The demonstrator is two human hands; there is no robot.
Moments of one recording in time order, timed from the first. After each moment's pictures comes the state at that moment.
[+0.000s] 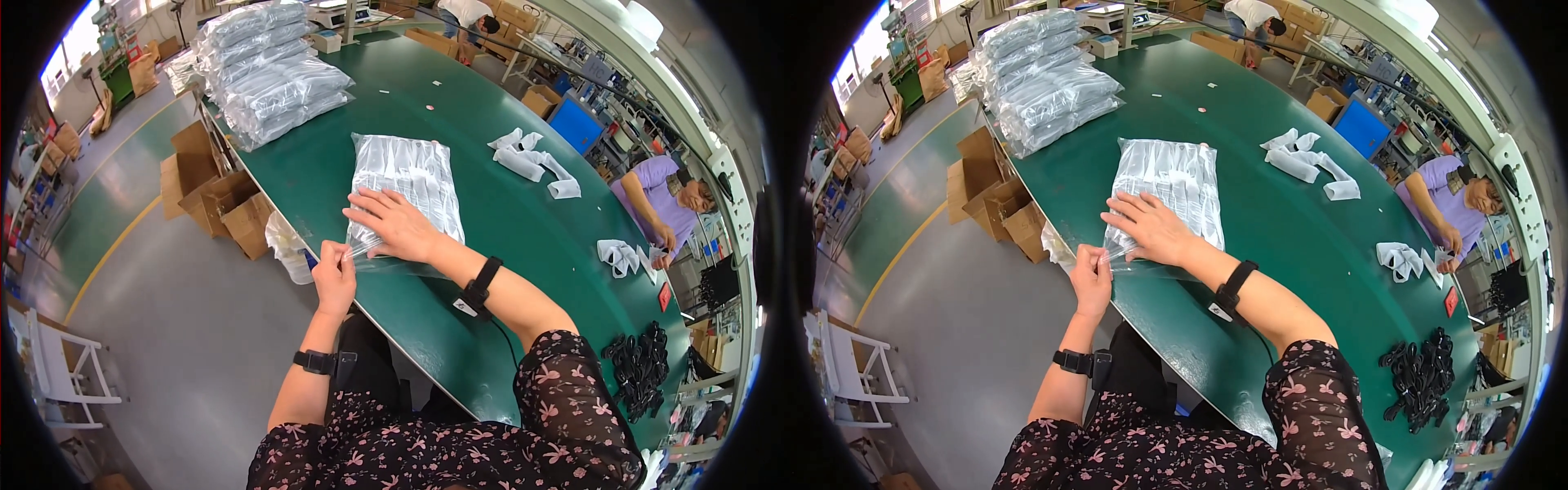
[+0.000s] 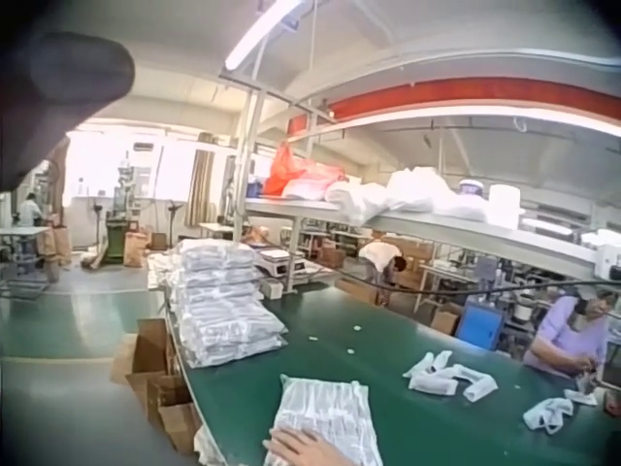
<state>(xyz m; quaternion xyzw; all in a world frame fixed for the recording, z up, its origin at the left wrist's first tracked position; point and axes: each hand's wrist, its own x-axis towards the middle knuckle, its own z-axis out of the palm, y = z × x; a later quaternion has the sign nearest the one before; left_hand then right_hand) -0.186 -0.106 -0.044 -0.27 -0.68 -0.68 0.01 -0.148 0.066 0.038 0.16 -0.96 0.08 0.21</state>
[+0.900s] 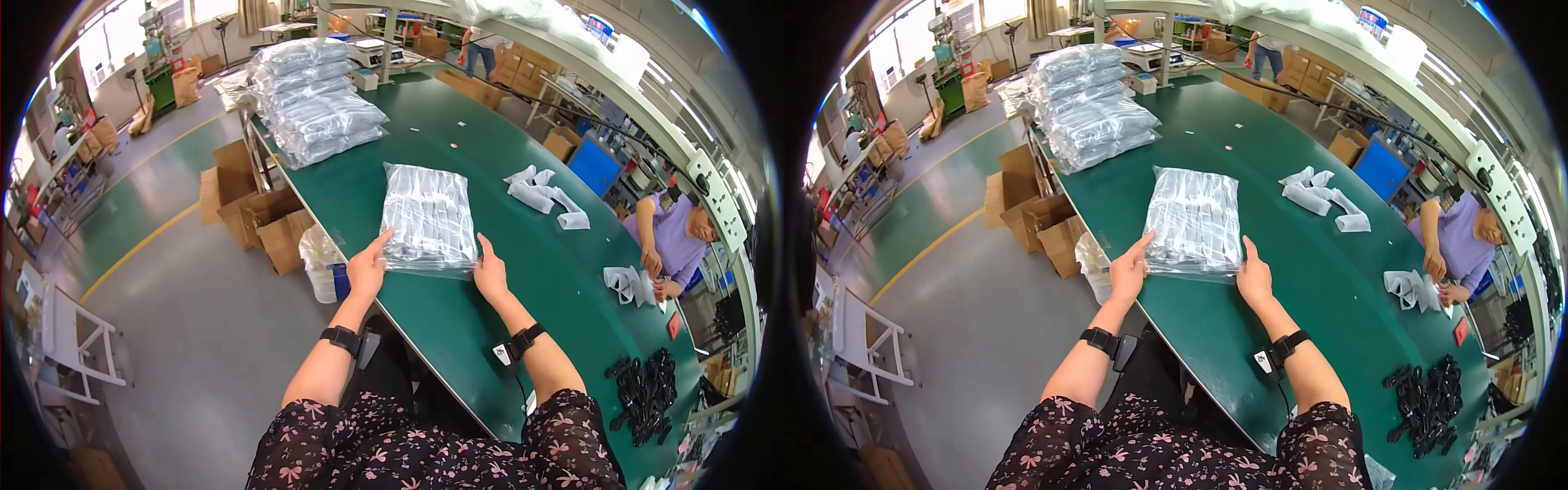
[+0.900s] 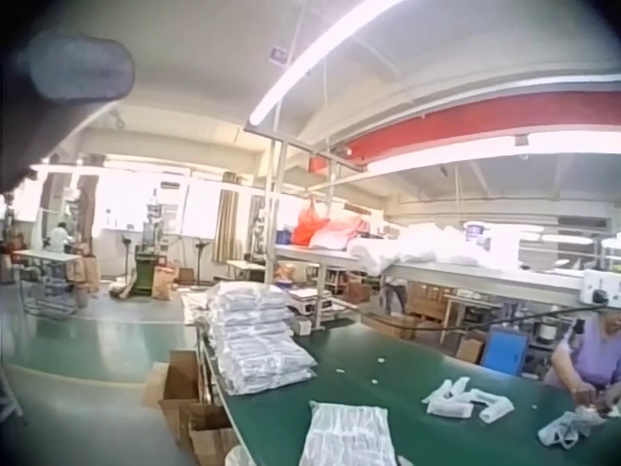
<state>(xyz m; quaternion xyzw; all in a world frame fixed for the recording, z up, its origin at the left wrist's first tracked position) -0.198 -0.087 -0.030 -0.28 -0.74 -0.61 -0.04 -0.028 0.135 -0.014 -0.24 -0.92 0.15 0.27</state>
